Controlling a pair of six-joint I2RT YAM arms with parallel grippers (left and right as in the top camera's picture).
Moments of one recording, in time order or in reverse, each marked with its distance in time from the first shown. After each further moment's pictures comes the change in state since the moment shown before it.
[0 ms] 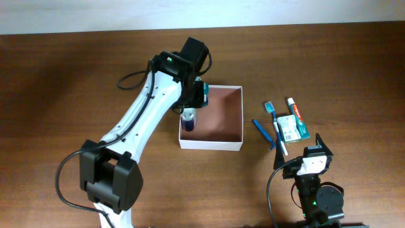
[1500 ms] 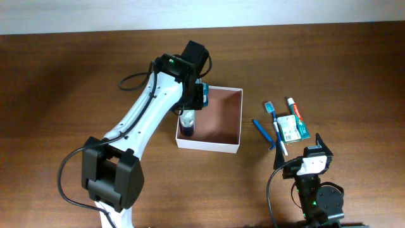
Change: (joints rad) left arm 0.000 0.014 -0.014 0.006 -0.015 0.020; right arm 0.000 0.000 0.000 0.000 0.000 0.000
